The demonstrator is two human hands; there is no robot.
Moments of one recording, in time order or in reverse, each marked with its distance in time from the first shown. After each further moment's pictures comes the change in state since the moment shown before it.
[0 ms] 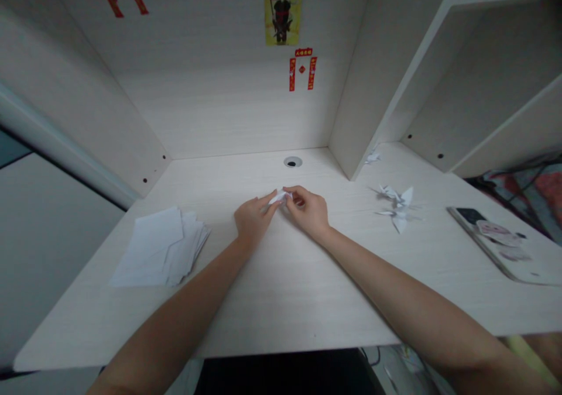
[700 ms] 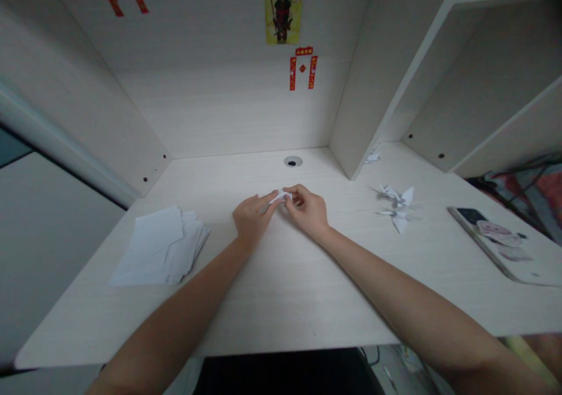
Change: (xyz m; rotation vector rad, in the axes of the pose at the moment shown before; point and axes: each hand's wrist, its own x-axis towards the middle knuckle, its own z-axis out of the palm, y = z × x) left_hand -0.002 0.001 0.001 -0.003 0.191 0.172; right_hand -0.001 -0.004 -0.001 0.035 -0.008 0.011
